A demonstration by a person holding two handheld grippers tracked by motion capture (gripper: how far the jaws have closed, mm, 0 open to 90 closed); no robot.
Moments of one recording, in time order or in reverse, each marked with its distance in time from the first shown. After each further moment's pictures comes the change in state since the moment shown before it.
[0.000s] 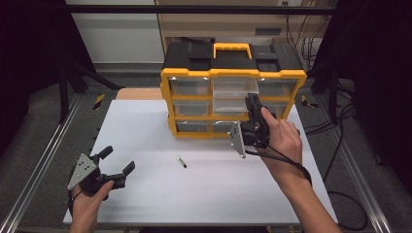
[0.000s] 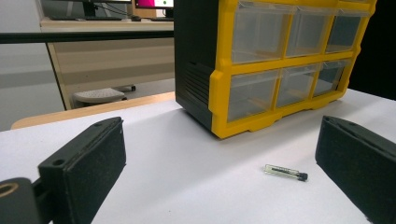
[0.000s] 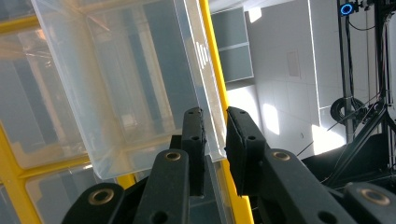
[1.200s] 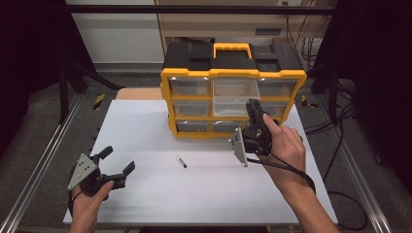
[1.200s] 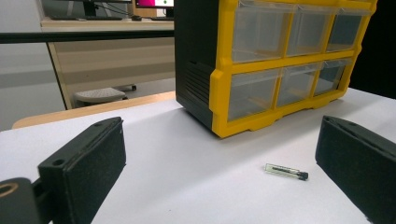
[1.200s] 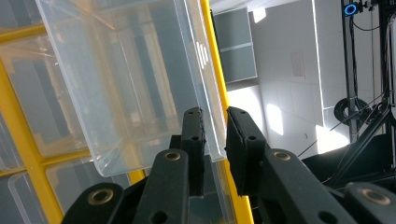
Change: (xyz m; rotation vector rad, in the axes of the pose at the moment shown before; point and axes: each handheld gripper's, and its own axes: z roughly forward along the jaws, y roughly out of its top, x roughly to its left) left arm -0.001 0.000 0.000 0.000 0.003 -0.002; right arm -0.002 0.002 -0.019 -0.001 0.017 0.000
